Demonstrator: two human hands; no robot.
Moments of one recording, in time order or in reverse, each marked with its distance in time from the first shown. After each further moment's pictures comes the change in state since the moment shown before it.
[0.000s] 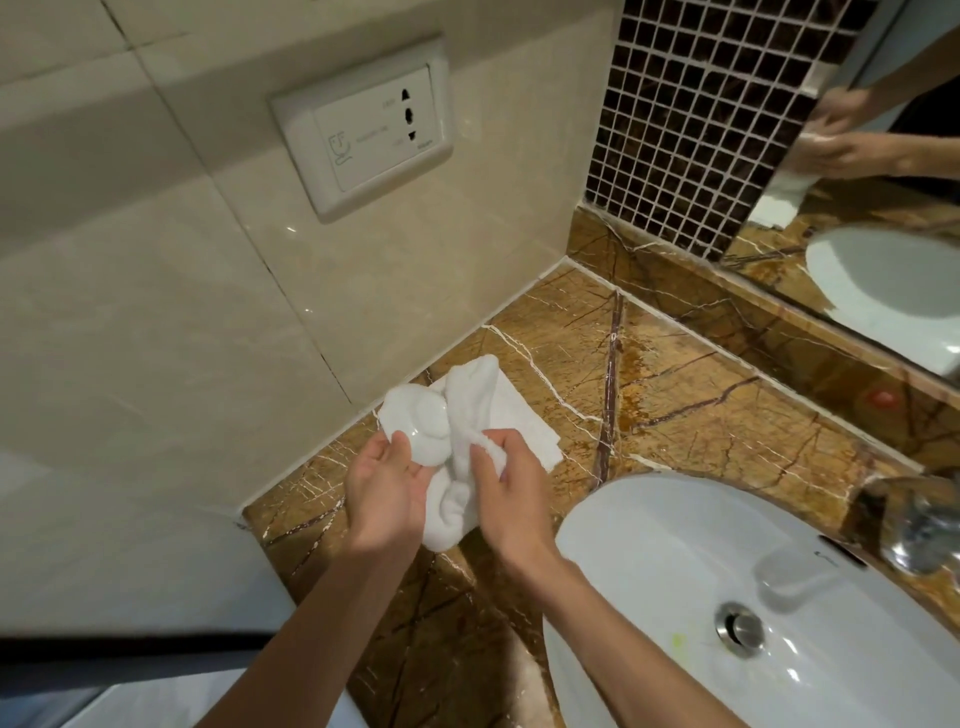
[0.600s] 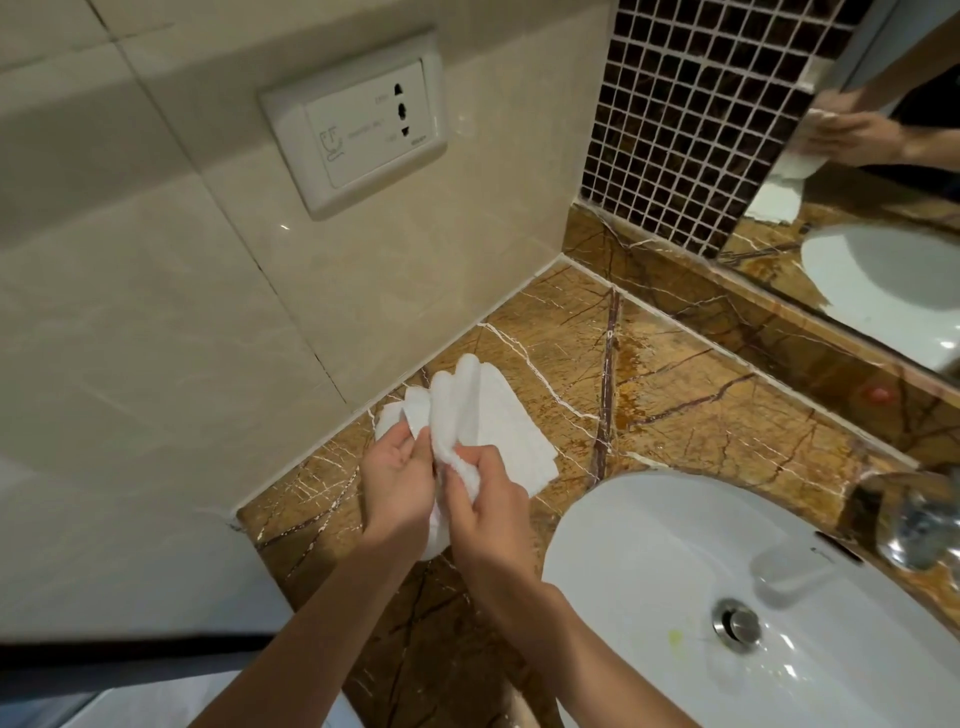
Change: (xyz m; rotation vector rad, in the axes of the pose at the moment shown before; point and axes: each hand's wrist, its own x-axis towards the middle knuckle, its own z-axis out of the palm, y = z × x) left_hand 0.003 -0.010 0.003 0.466 -0.058 0.096; right_hand -0.027 -0.001 0.013 -0.054 -0.078 -0.014
